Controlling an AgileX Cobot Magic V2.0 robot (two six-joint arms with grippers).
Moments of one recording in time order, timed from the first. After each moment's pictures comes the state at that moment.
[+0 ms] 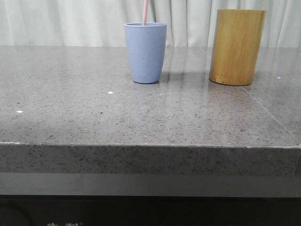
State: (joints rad) left arm -0.54 0.86 -0.99 -0.15 0.66 0.14; right arm 0.48 1.76 -1.83 0.22 0.65 -0.21
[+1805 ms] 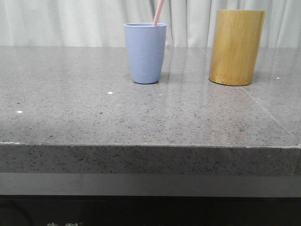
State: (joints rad) left arm -0.54 0.86 -0.99 -0.15 0.66 0.14; right arm 0.23 0.55 -0.85 0.17 0.87 -0.14
